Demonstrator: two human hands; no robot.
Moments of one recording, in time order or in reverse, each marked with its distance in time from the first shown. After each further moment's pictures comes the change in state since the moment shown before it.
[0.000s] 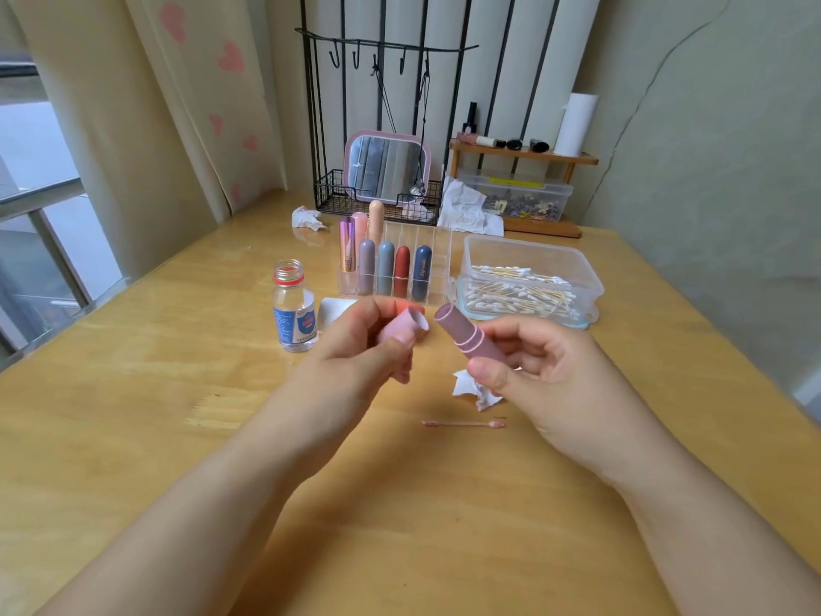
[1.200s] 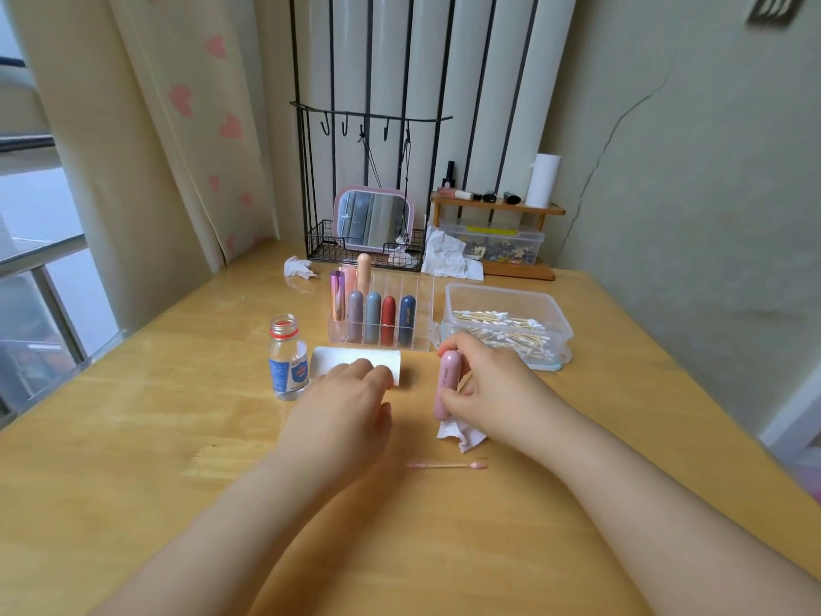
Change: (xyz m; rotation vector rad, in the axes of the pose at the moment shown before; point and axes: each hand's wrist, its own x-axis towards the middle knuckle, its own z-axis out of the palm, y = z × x) left_hand 0.024 -0.014 -0.007 1.406 0.054 0.302; right_hand 0.044 -0.001 0.001 -0.644 -0.084 -0.057
